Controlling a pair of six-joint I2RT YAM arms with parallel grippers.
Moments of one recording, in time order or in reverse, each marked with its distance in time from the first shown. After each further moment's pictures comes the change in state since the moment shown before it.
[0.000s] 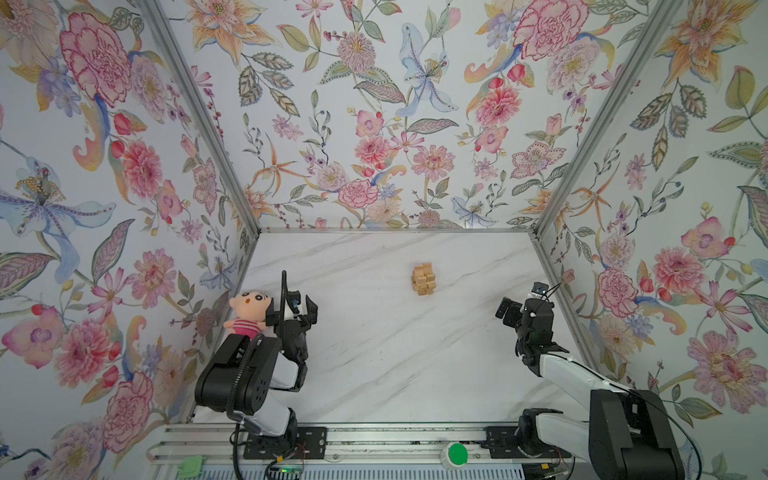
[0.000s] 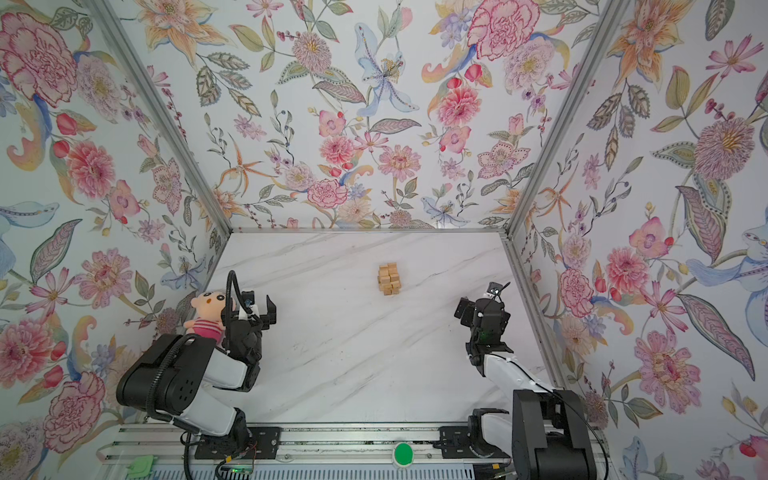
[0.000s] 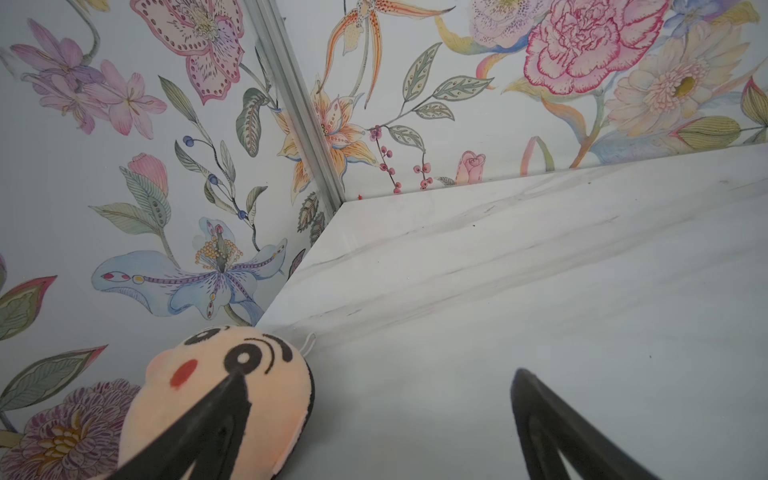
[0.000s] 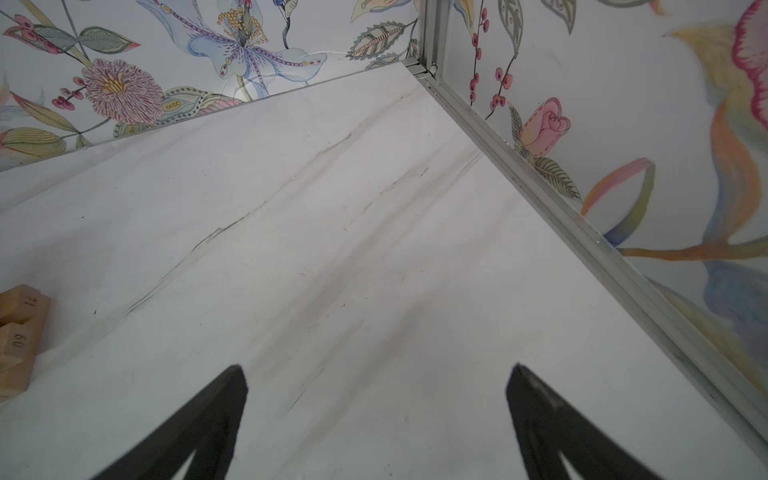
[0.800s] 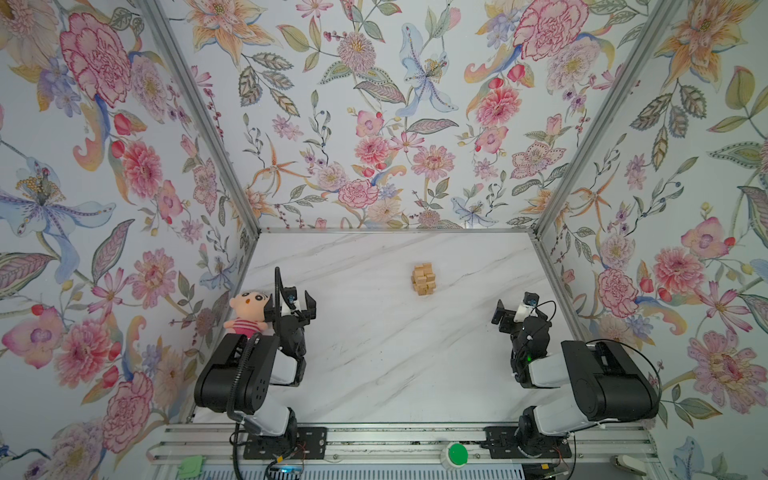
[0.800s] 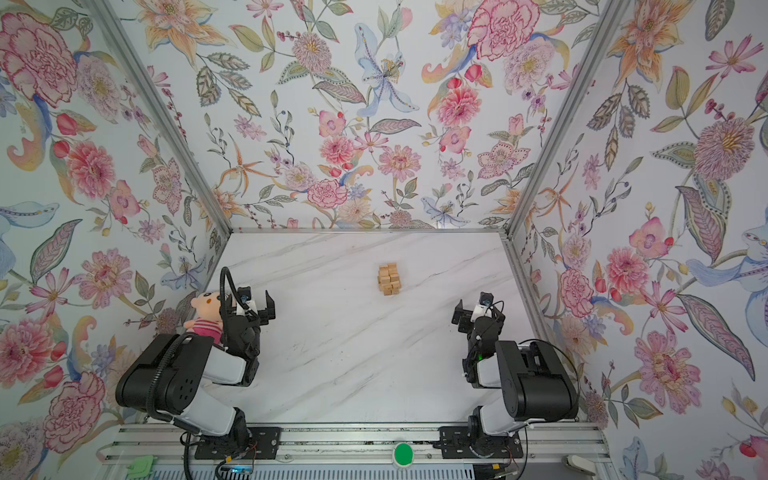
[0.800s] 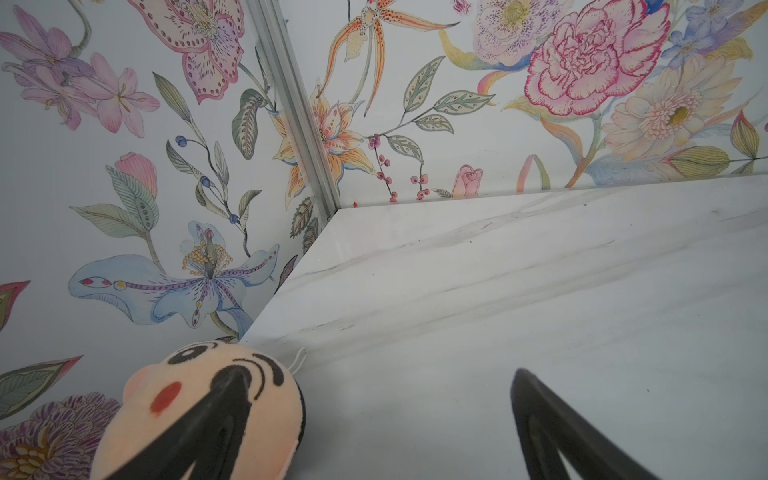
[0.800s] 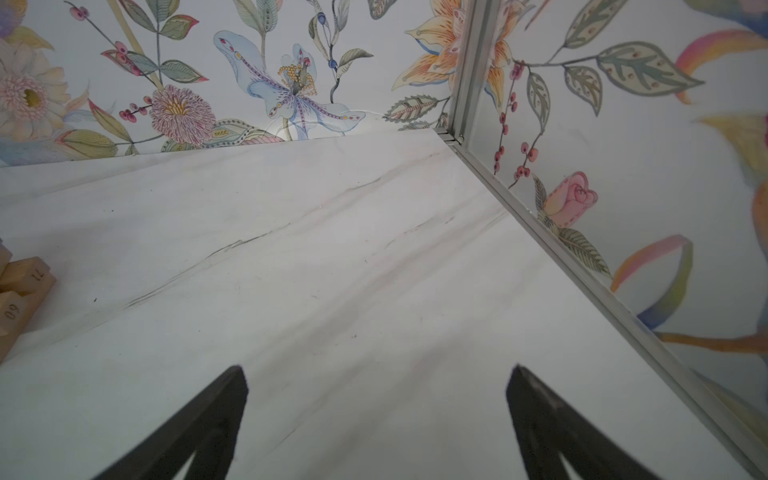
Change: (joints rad) left arm 0.024 0.000 0.038 -0.030 0.039 -0.037; right arm 0.010 0.345 -0.128 0.703 -0.074 -0.198
